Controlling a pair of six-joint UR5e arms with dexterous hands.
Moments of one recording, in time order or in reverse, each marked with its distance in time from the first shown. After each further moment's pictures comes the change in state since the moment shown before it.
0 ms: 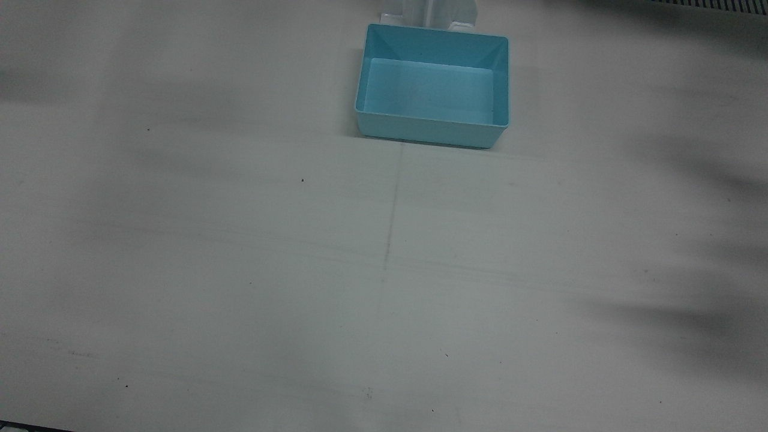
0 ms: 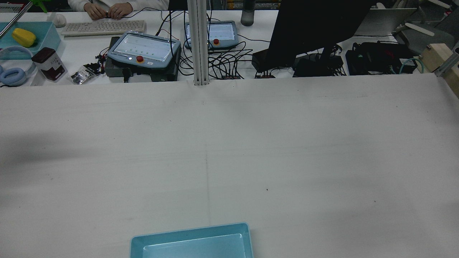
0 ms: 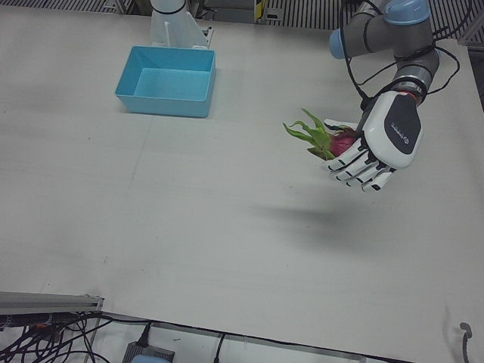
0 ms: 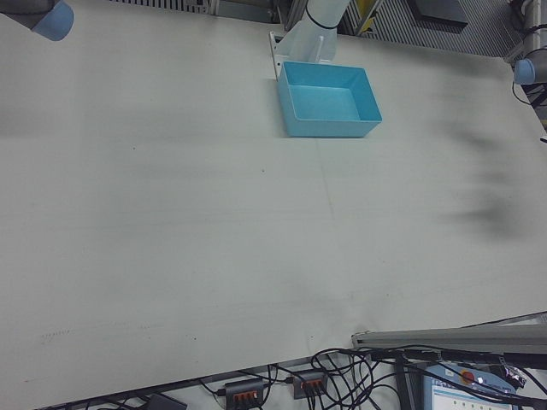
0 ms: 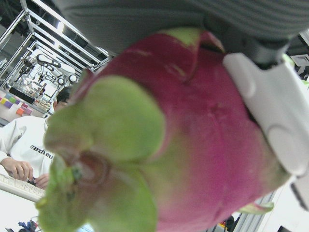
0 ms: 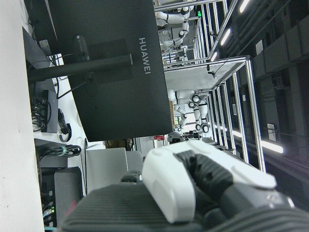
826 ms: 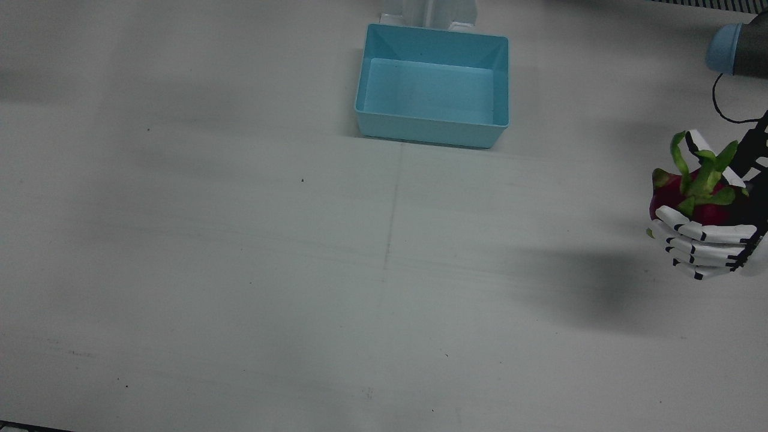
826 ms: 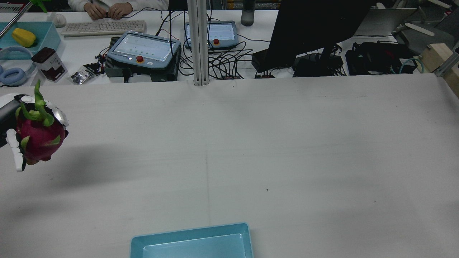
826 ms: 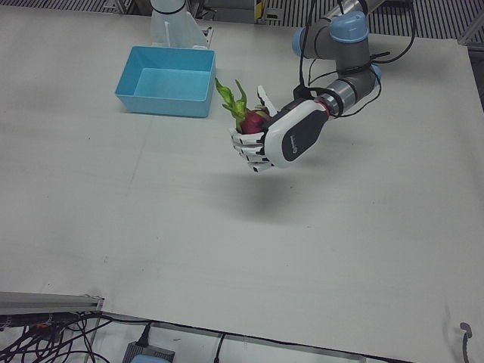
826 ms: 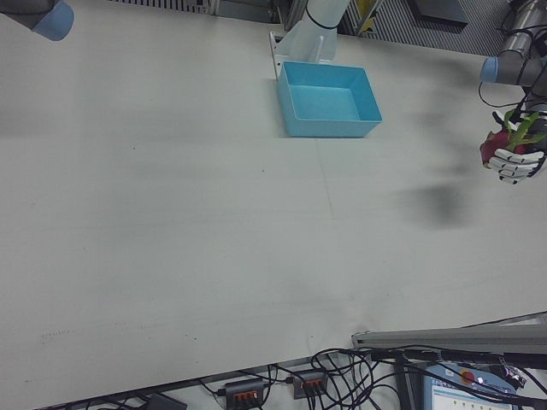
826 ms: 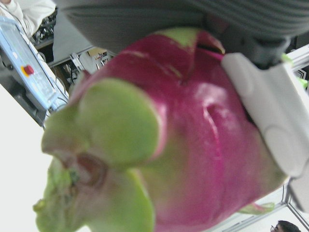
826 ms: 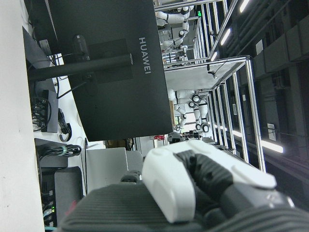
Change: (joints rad) left arm 0.273 -0.096 -0.032 0.004 0.043 -0.489; right arm 0.000 0.000 0.000 0.000 0.000 0.000
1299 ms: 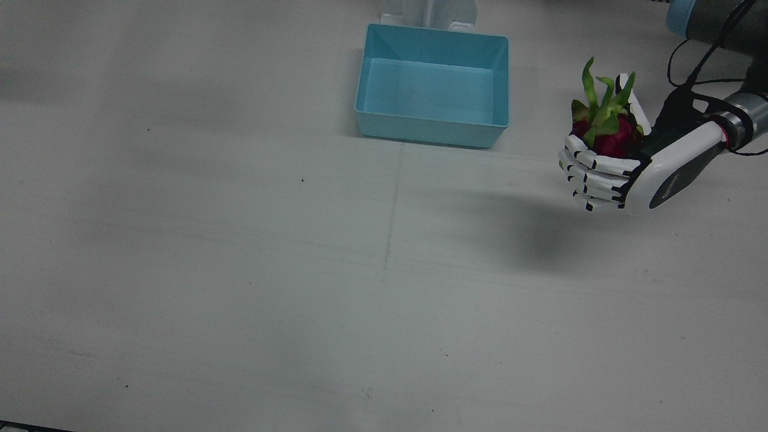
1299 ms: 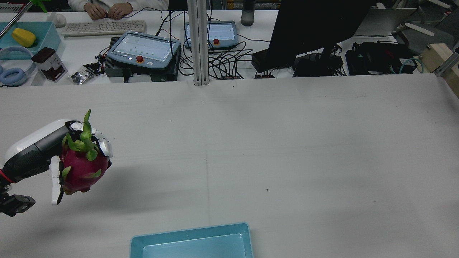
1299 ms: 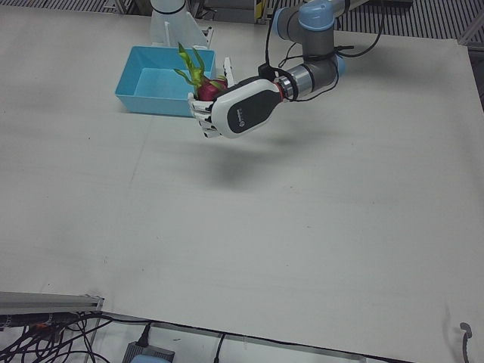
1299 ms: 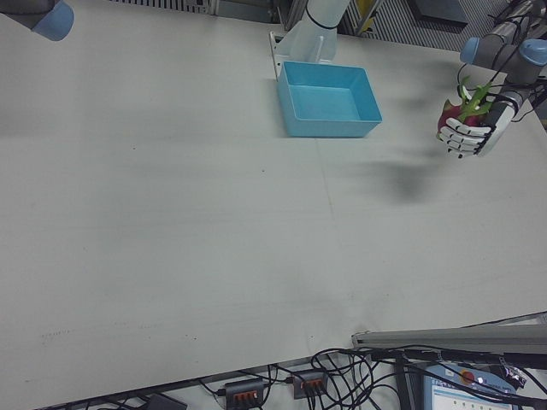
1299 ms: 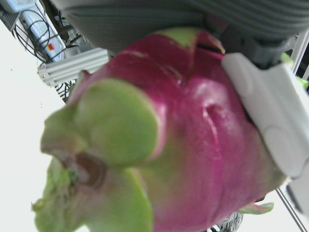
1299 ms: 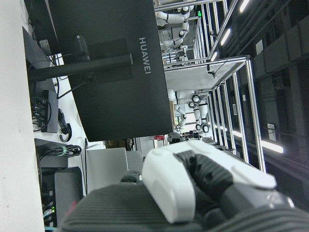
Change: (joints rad) left arm 0.192 -0.035 -0.125 0.067 0.012 -0.008; right arm 0.000 0.000 0.000 0.000 0.000 0.000
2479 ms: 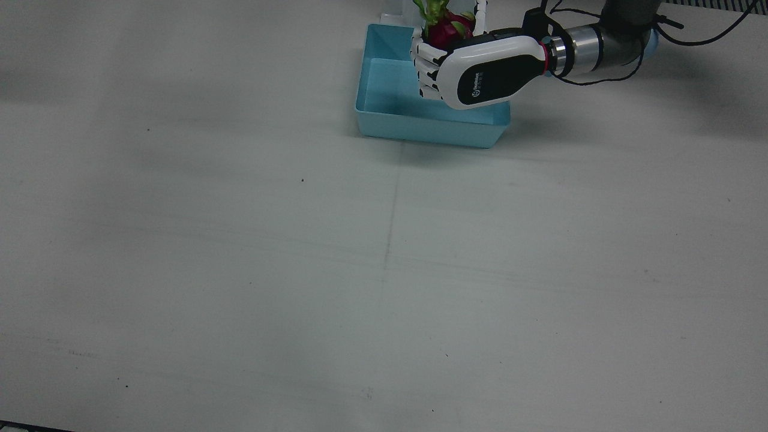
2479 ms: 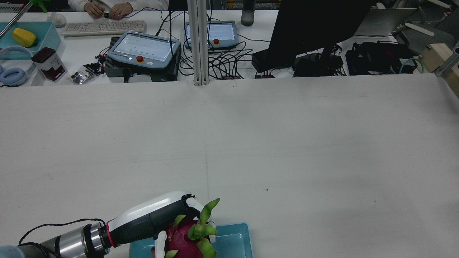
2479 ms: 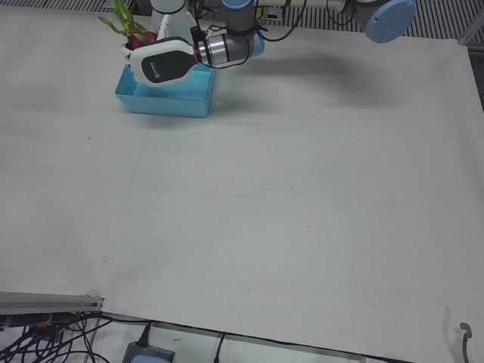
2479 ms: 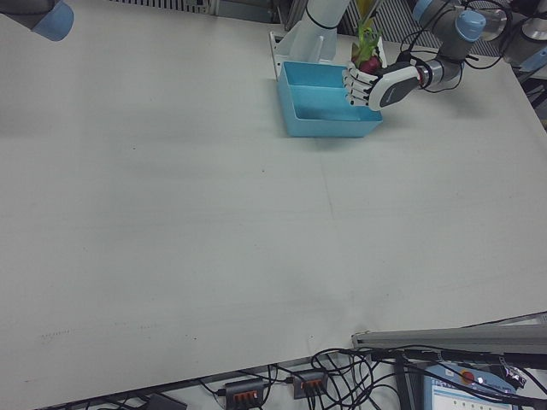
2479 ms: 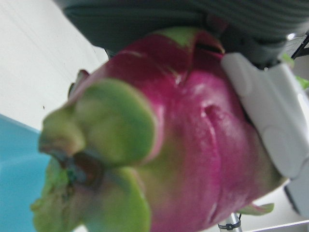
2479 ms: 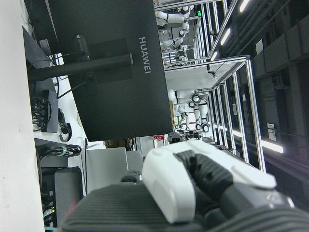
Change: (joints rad) left arm 0.396 -0.305 -0.067 0.310 -0.006 0.122; right arm 0.000 0.000 0.000 0.000 0.000 0.000
